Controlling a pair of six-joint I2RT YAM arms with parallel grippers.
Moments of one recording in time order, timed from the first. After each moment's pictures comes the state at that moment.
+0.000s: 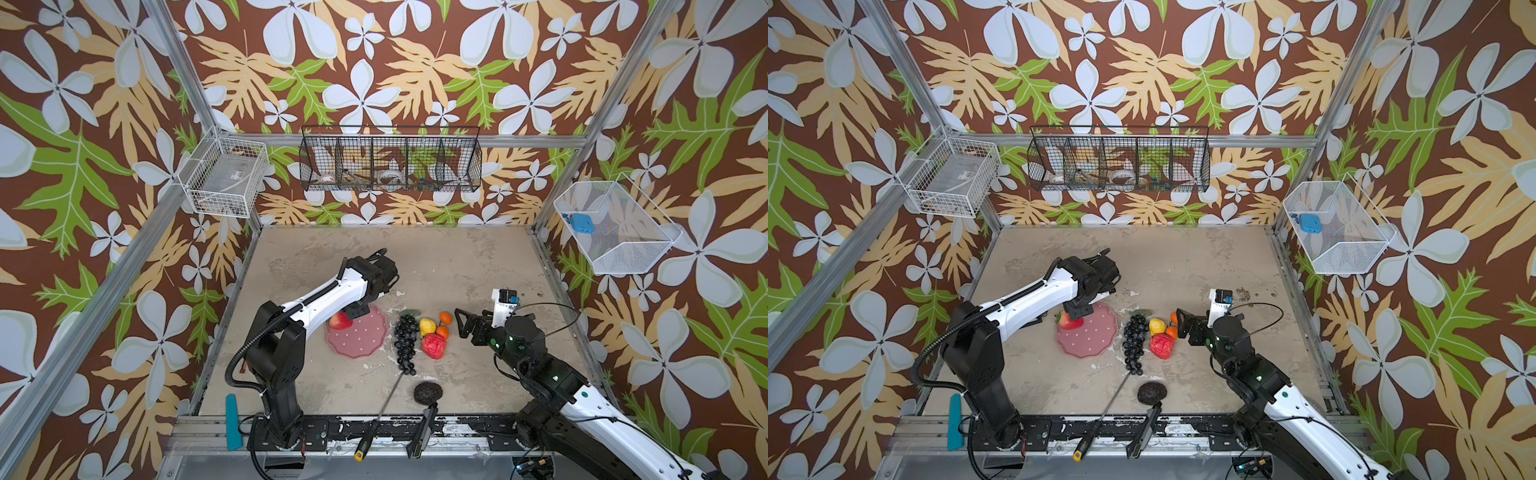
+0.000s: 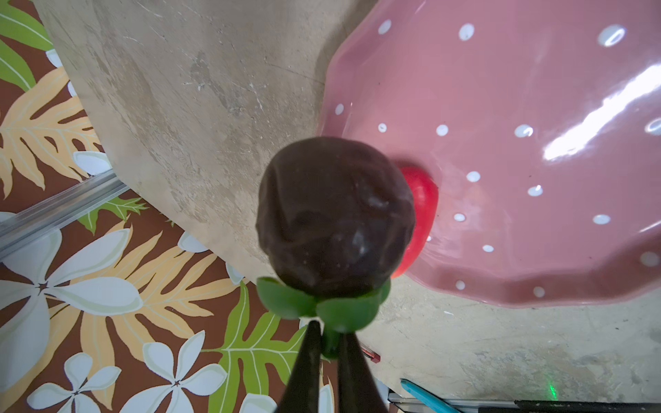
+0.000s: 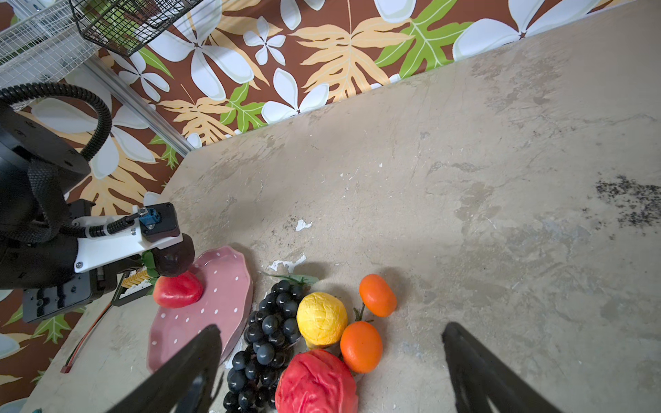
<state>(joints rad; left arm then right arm) -0.65 1.80 1.49 -1.26 -0.55 0.43 0.60 0.64 0.48 -0.23 0.20 0.55</state>
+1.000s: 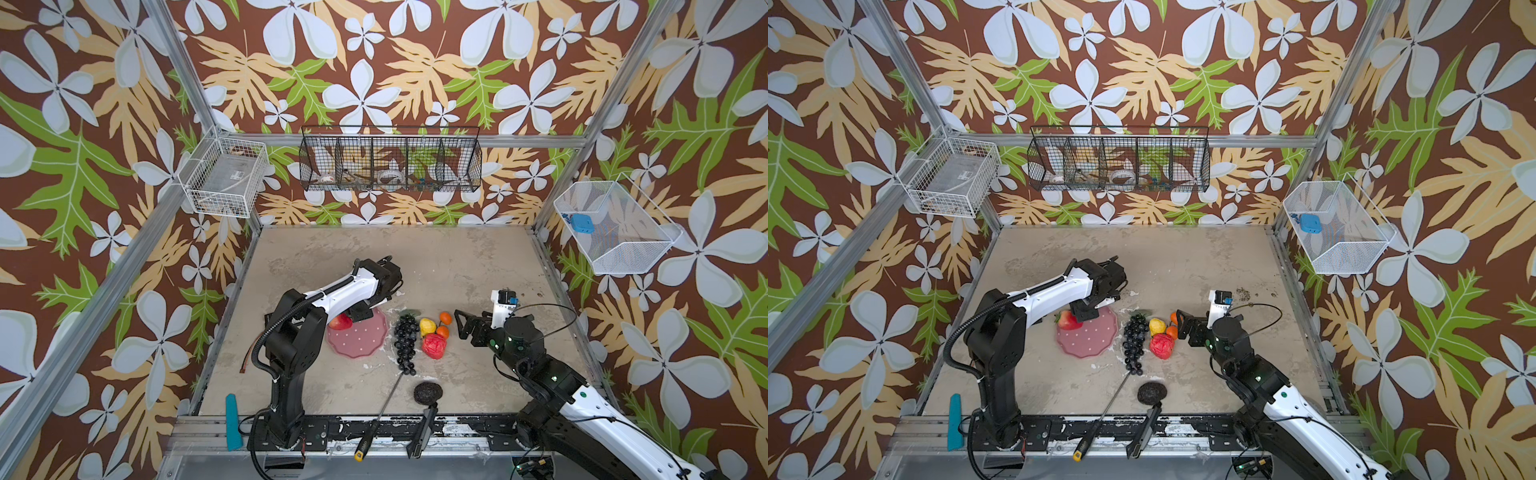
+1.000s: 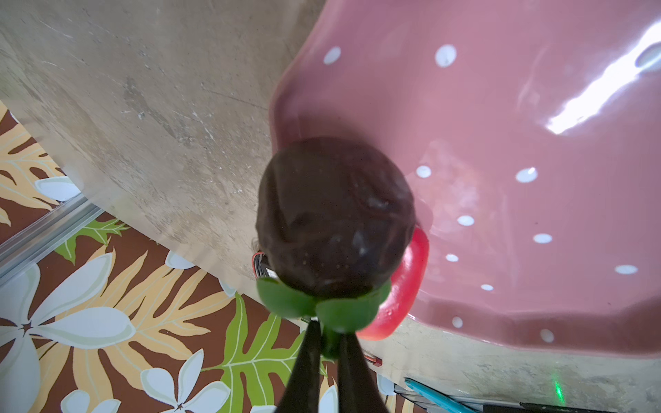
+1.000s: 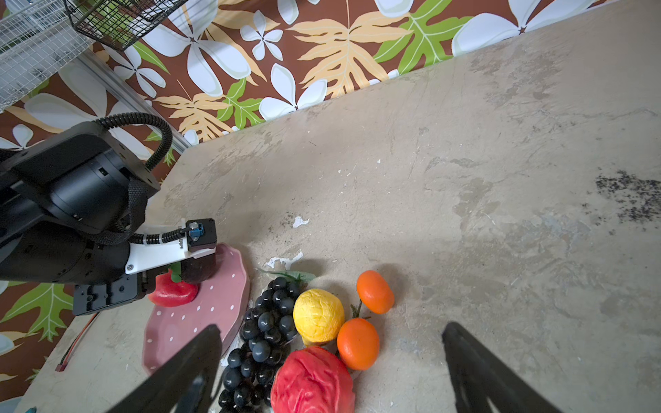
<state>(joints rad) -0.65 1.95 1.51 -1.25 -0.54 0.46 0.60 0.64 0.47 -0.22 0.20 0.55</state>
